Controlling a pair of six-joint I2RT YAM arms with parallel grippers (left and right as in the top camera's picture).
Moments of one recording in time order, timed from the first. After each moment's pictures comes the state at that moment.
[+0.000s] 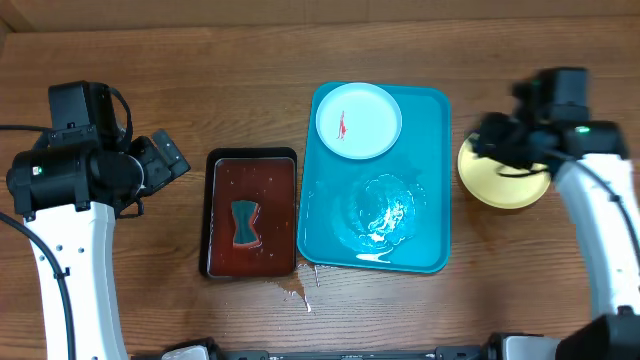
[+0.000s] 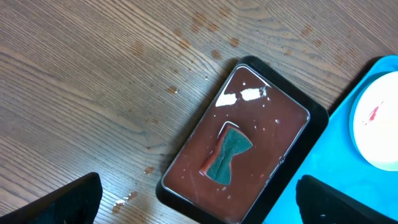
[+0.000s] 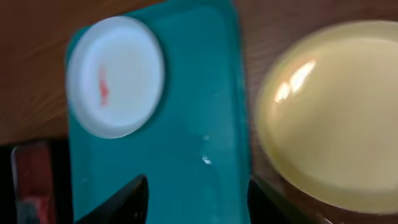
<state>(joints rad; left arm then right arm) 0.18 1.35 1.55 -1.37 -0.02 -0.45 0.01 1.50 1.29 -0.85 -0.25 0.29</state>
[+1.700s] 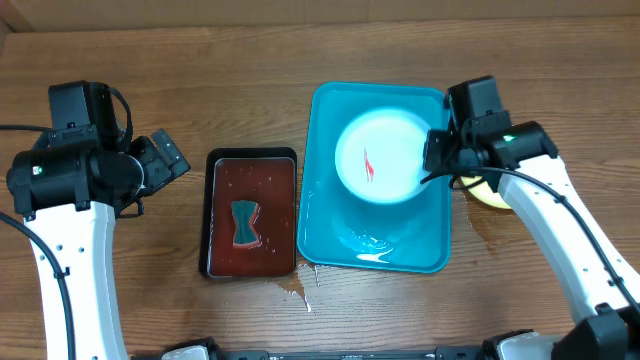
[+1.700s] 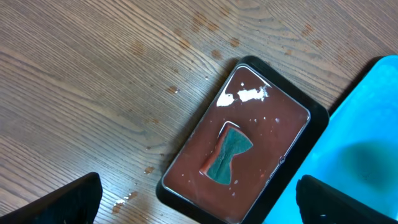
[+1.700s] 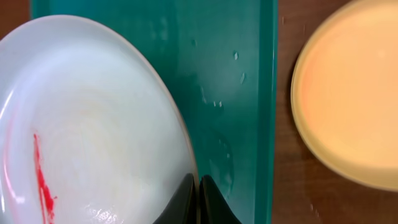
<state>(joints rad) 0.18 1.35 1.55 -1.37 -0.02 -0.45 0.26 1.53 1.26 -0.91 -0.03 0.40</state>
